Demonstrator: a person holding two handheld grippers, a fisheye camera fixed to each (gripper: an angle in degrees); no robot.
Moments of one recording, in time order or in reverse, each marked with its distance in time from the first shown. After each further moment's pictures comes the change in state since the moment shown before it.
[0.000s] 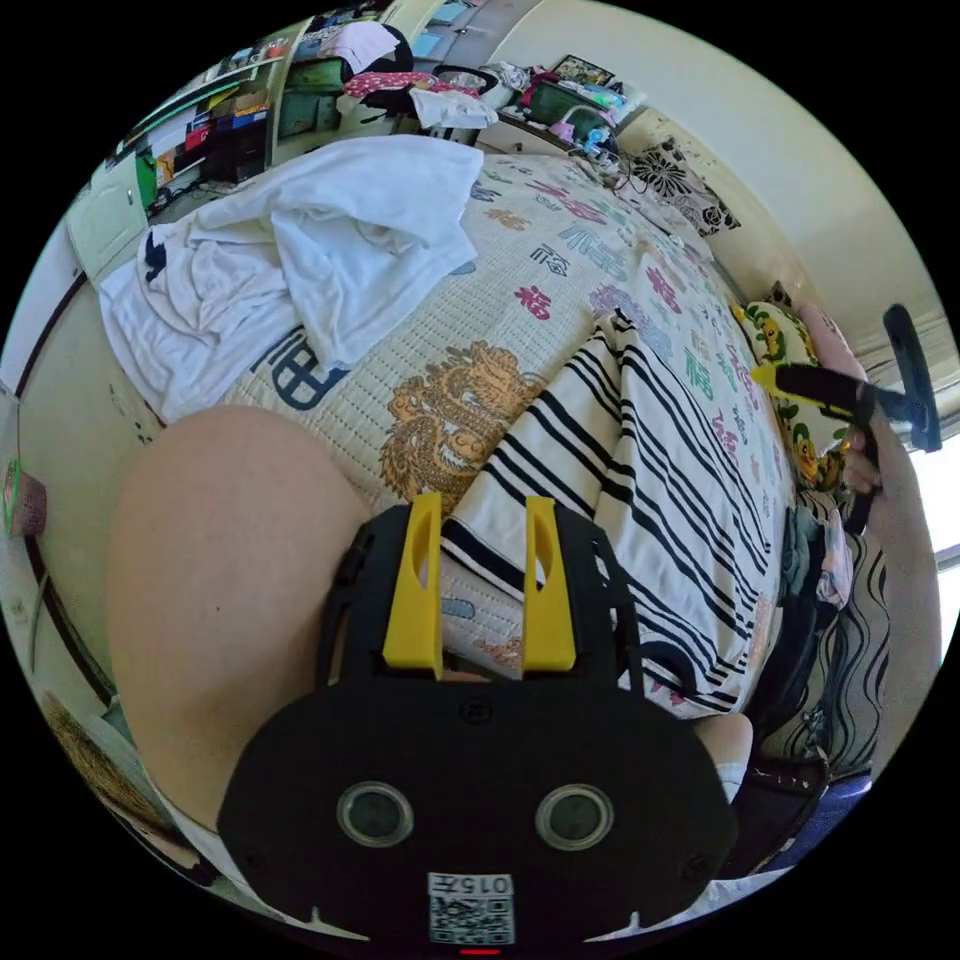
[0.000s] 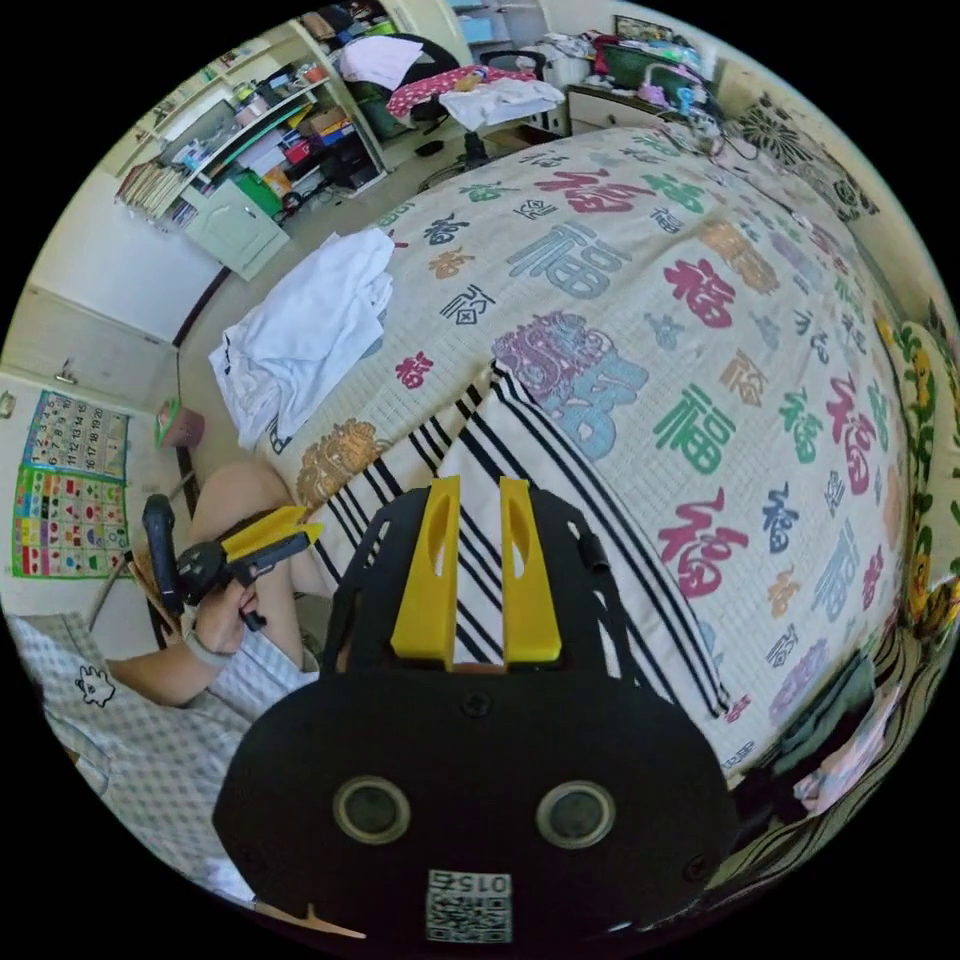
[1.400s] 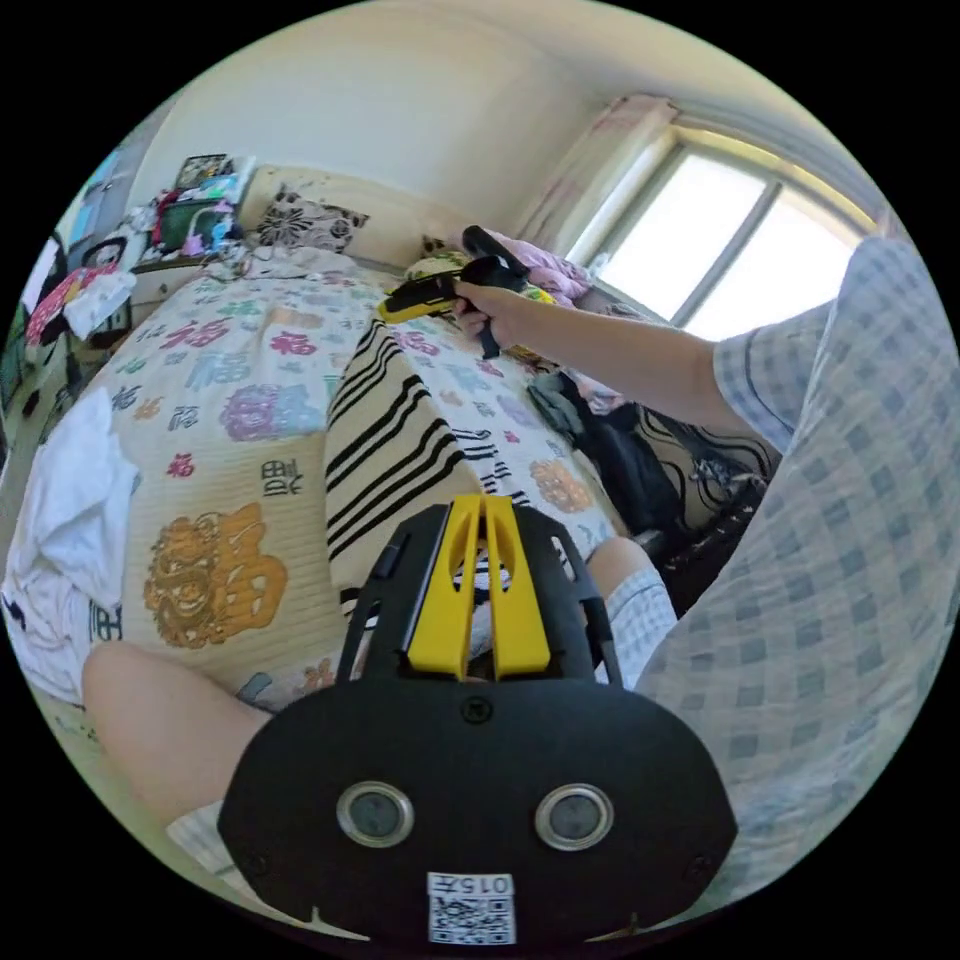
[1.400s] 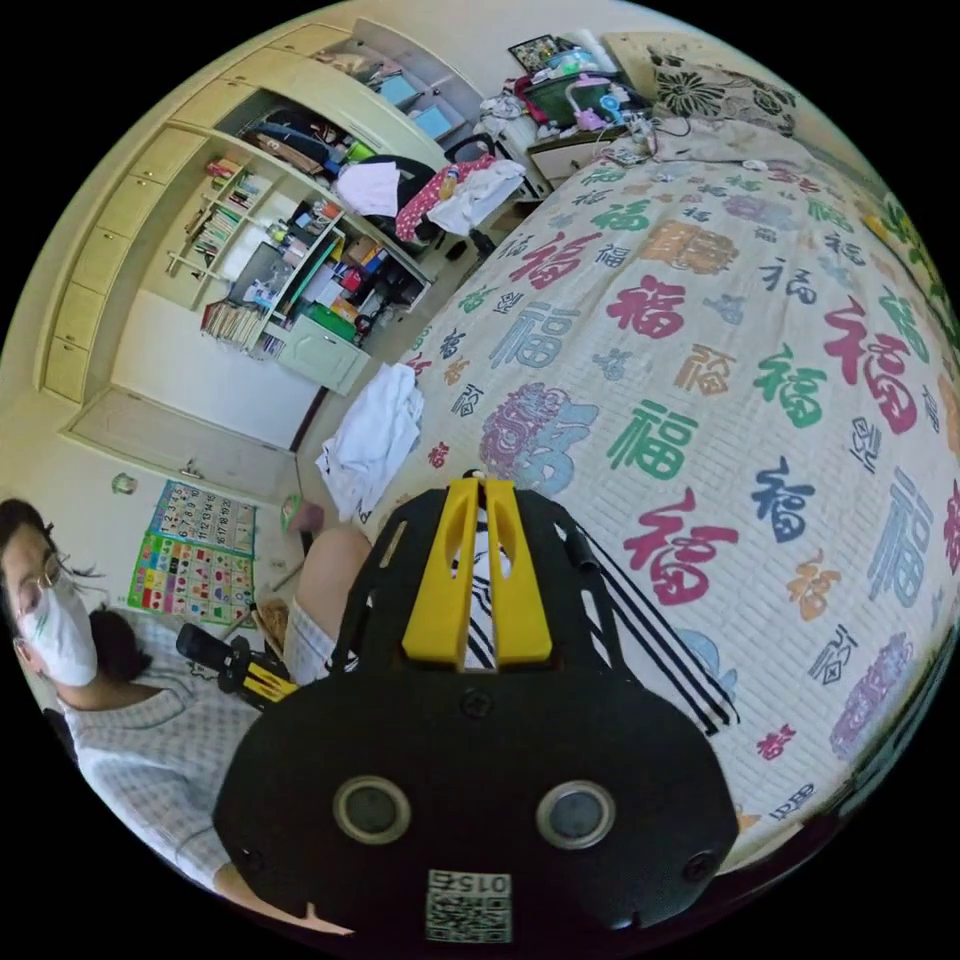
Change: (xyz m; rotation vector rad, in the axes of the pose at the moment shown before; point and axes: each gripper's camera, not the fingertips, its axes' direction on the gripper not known) left arm 0.205 0.195 -0.057 0.124 0.503 0.812; right arm 0.205 0.083 -0.111 0.261 -0.411 0.141
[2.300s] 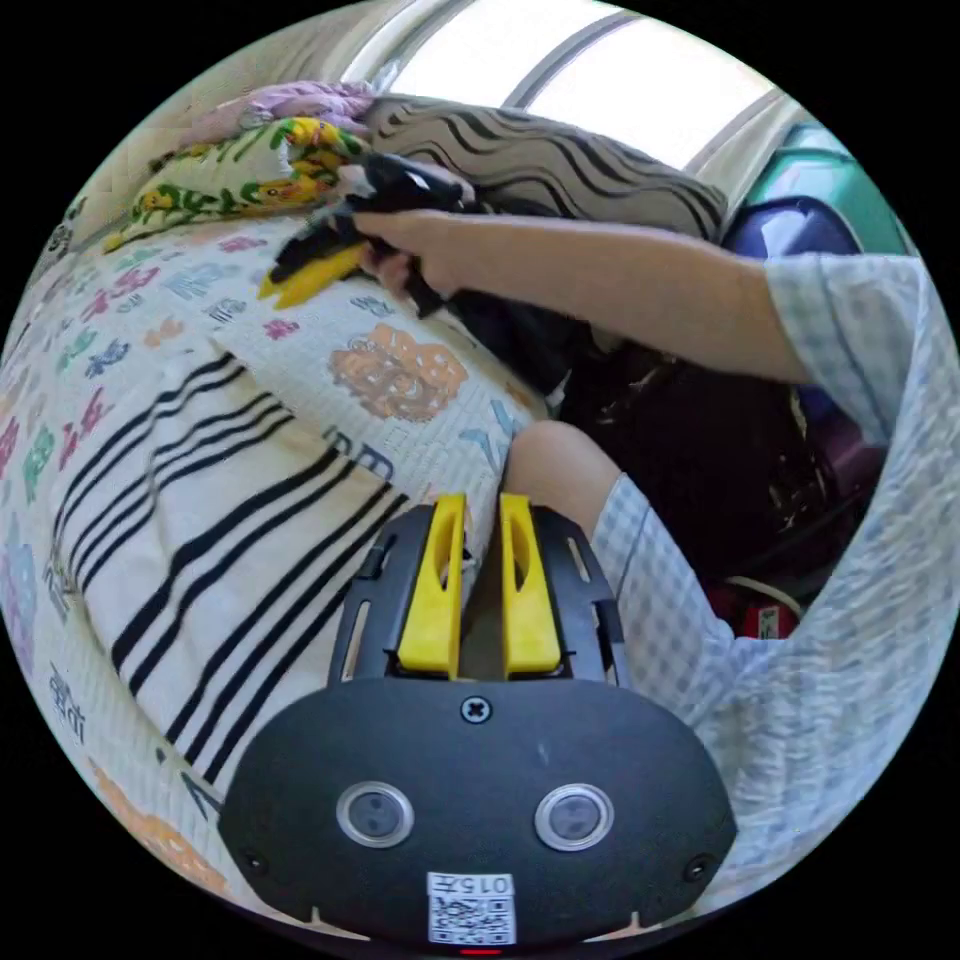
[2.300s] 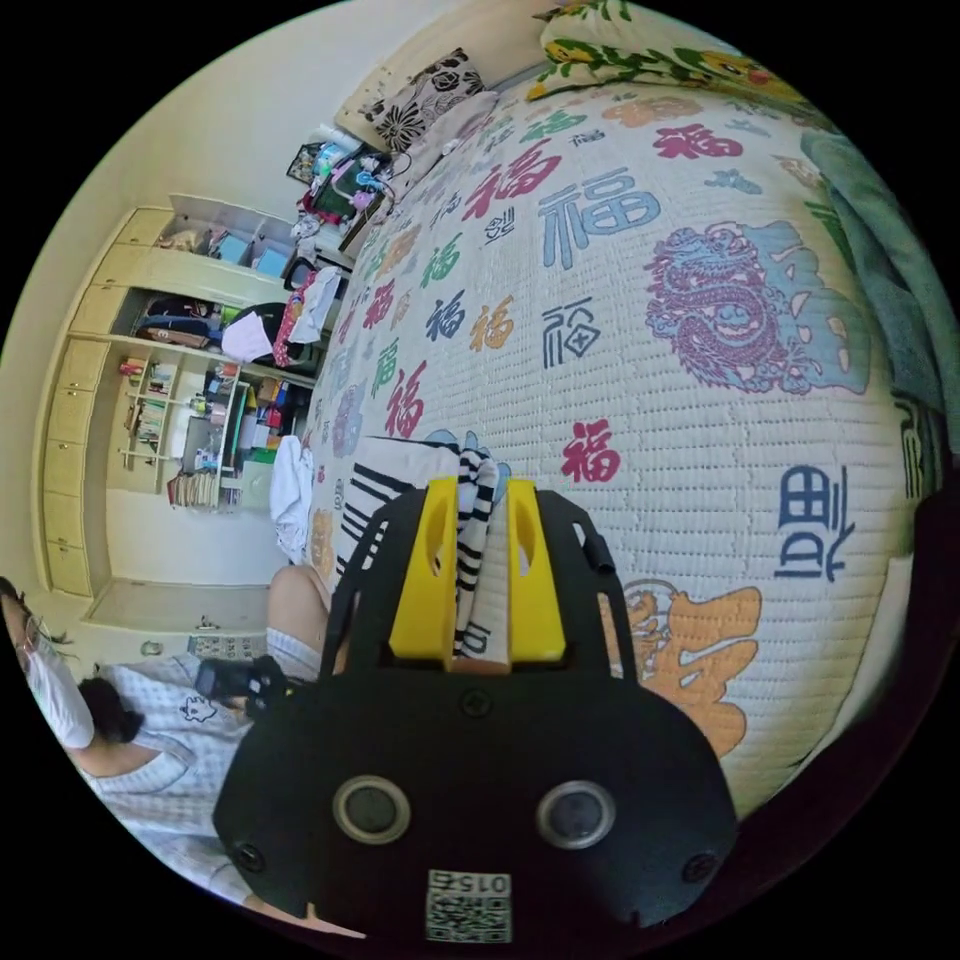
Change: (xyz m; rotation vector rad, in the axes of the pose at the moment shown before) left arm 0.117 -0.045 0.347 -0.438 0.338 0.423; right arm 0.231 0.307 -0.192 0.208 -0.006 0.484
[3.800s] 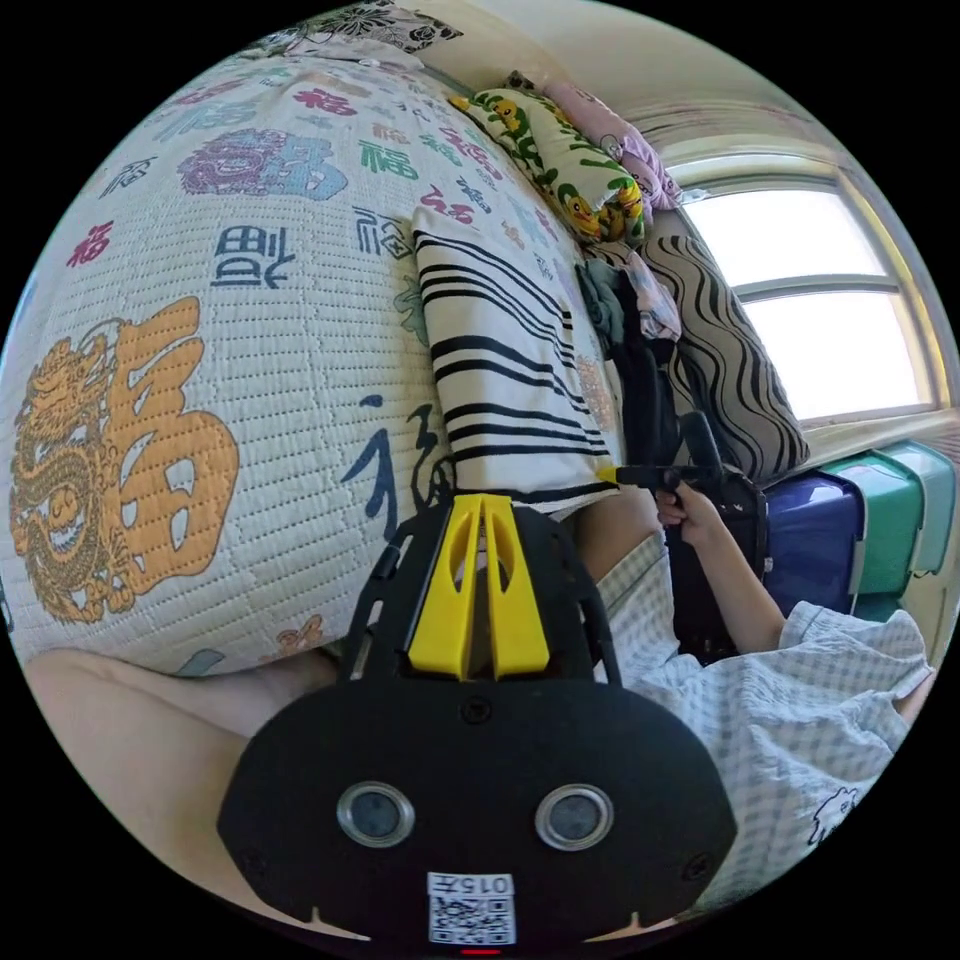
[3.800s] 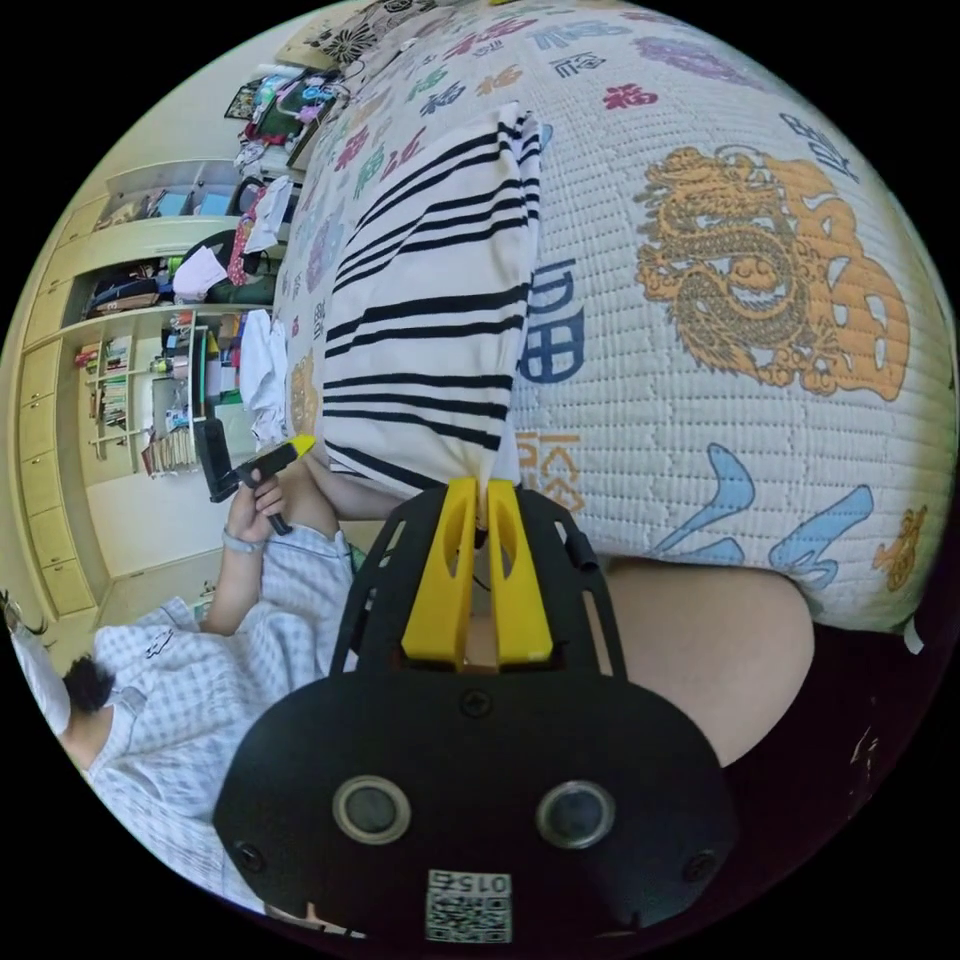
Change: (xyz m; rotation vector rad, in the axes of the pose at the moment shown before) left arm -0.233 0.215 -0.105 0.079 0.033 -0.715; right arm 0.028 0.273 -0.040 -0.252 0.052 0.148
